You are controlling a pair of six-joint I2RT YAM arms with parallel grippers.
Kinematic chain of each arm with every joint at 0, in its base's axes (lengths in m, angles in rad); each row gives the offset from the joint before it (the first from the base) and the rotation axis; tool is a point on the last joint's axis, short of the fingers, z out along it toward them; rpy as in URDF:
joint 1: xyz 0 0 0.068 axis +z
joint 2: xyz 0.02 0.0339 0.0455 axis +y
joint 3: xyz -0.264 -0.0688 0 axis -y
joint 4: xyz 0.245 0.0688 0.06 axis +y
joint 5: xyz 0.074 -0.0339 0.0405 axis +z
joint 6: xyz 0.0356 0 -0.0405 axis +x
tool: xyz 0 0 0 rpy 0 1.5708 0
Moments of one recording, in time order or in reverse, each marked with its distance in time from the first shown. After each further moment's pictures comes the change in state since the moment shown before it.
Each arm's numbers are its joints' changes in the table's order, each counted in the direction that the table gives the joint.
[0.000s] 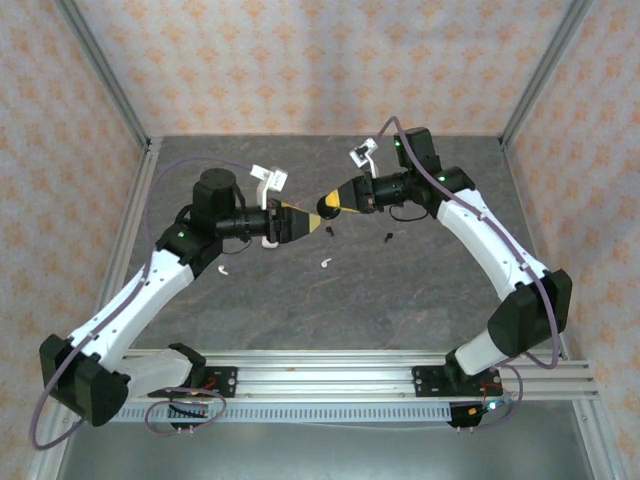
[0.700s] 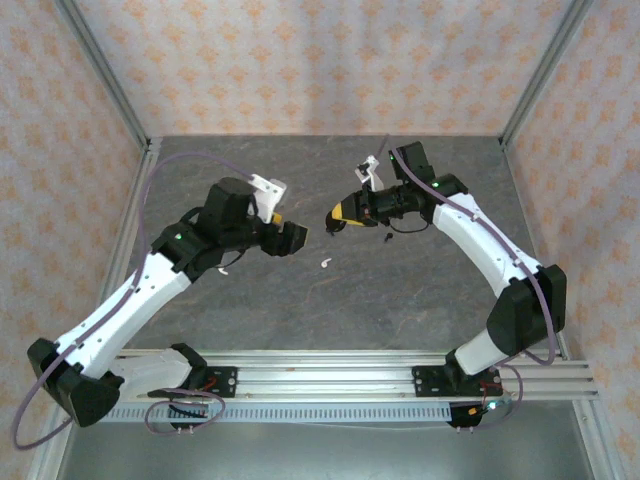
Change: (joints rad) left arm -0.111 -0.064 0.107 0.449 0.574 0.320; right arm 0.003 0.010 -0.072 0.083 -0.197 0.010
